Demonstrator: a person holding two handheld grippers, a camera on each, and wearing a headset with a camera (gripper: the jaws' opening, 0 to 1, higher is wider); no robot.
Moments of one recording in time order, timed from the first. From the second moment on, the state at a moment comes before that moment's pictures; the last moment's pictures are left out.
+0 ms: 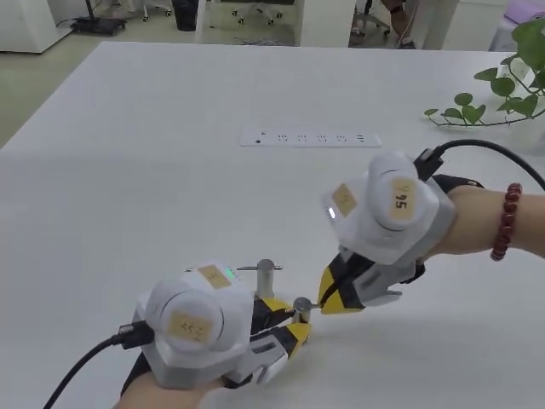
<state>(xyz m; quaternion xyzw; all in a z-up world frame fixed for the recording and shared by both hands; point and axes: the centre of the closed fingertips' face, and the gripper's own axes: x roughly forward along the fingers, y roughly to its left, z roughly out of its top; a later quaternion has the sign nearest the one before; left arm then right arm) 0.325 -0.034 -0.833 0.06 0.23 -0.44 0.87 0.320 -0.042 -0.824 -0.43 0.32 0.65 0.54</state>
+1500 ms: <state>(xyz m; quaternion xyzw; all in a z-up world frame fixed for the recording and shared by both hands) 0.321 -0.031 -0.841 0.03 0.25 -0.43 0.87 0.319 -0.040 -0.820 -0.42 0.31 0.65 0.56</state>
